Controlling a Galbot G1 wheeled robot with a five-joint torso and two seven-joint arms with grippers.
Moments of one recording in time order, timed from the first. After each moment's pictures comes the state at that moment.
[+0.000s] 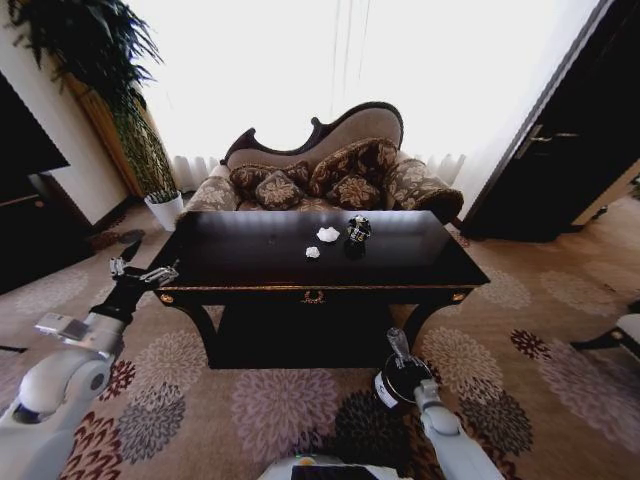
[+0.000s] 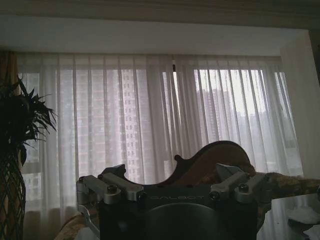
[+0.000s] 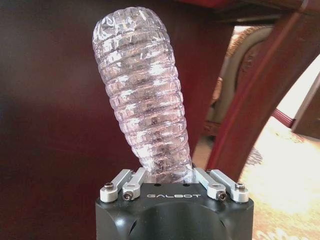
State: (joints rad) left arm 1.52 -0.83 -0.95 -2.11 -0.78 -0.10 0.11; right arm -1.08 1.22 0.51 0.85 0.16 0.45 -0.10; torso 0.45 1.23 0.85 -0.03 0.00
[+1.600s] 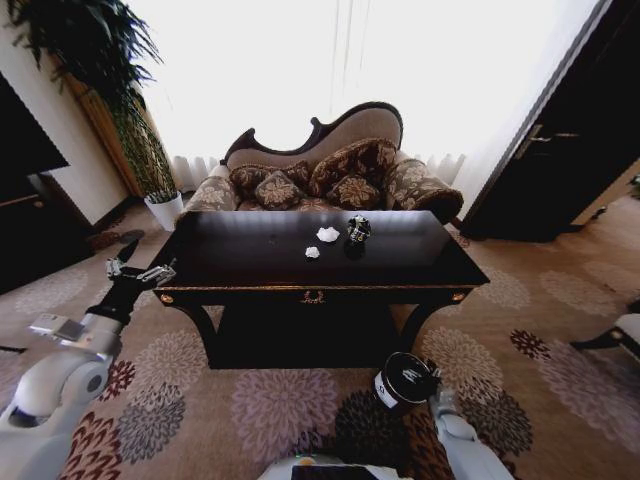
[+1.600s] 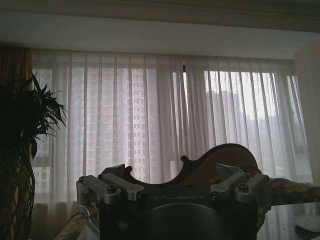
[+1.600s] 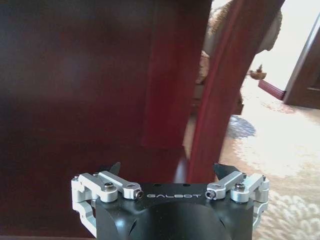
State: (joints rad) left arm 1.54 -0.85 -0.97 -2.12 -0.81 -0.09 0.09; right arm -1.15 1.23 0.57 0.83 0.25 0.46 -0.17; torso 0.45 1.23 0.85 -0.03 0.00
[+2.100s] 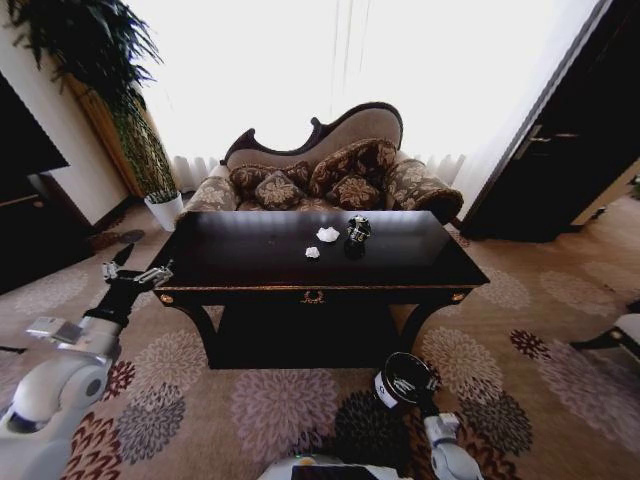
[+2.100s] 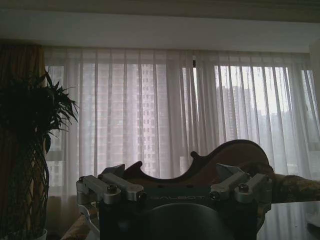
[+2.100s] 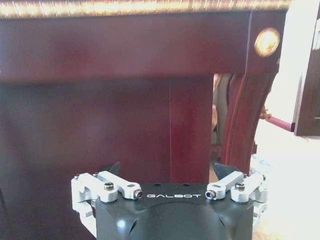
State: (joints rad) left arm 1.56 -0.87 -0.99 -2.13 -0.81 -0.06 0.05; right arm -1.54 1.31 0.64 1.39 0.37 0.51 -0.18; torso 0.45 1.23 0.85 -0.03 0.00
